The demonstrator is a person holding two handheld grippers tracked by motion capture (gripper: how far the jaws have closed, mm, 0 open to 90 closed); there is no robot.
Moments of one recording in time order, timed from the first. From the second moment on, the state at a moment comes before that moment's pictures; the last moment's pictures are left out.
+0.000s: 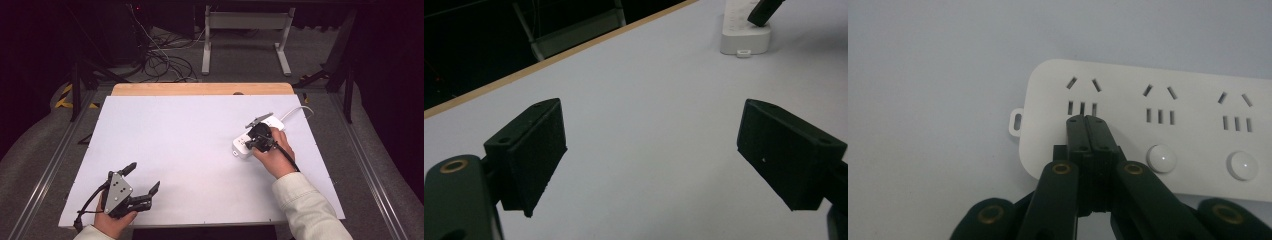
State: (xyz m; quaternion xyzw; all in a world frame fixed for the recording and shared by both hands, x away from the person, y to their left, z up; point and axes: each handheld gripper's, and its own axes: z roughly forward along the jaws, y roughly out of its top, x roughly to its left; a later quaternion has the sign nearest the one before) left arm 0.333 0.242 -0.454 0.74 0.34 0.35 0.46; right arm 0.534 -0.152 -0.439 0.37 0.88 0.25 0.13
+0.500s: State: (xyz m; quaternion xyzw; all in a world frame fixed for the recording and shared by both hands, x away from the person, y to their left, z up) left arm 0.332 0.242 -0.454 0.74 0.34 0.34 0.46; right arm 0.534 -0.149 -0.439 0.38 0.88 0.24 0.14
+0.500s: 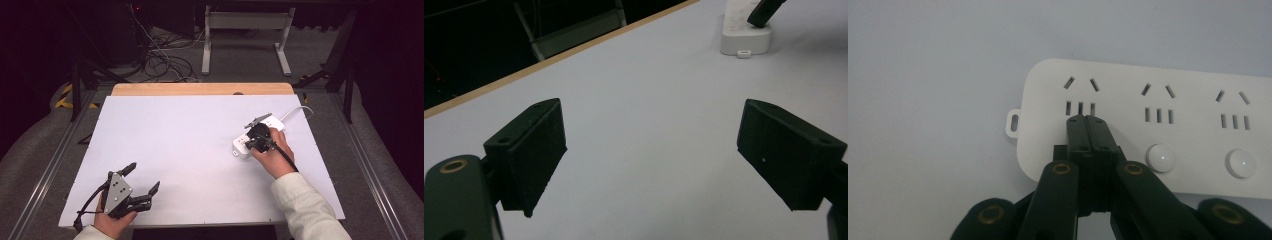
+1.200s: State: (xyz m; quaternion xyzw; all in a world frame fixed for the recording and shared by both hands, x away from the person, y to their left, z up) left arm 0.333 0.243 -0.454 0.74 0.34 0.35 0.46; right arm 0.535 -0.176 -0.407 0.38 0.85 0.32 0.16
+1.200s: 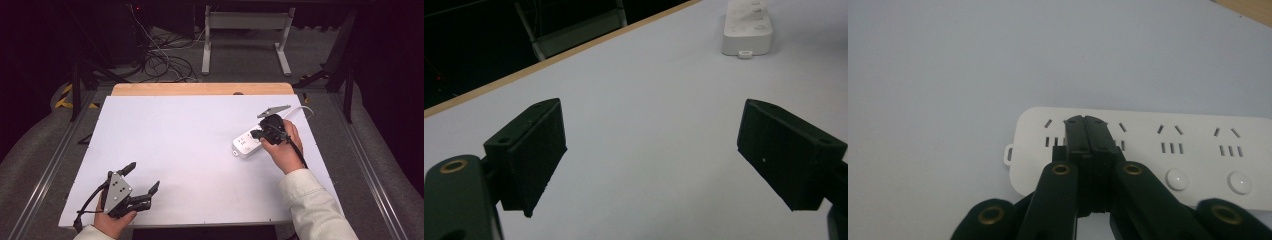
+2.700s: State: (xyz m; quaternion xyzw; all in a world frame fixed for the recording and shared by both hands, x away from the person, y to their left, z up) left arm 0.333 0.243 -0.454 0.74 0.34 0.35 0.46; right arm 0.559 -0.189 -0.440 0.40 0.86 0.27 0.13
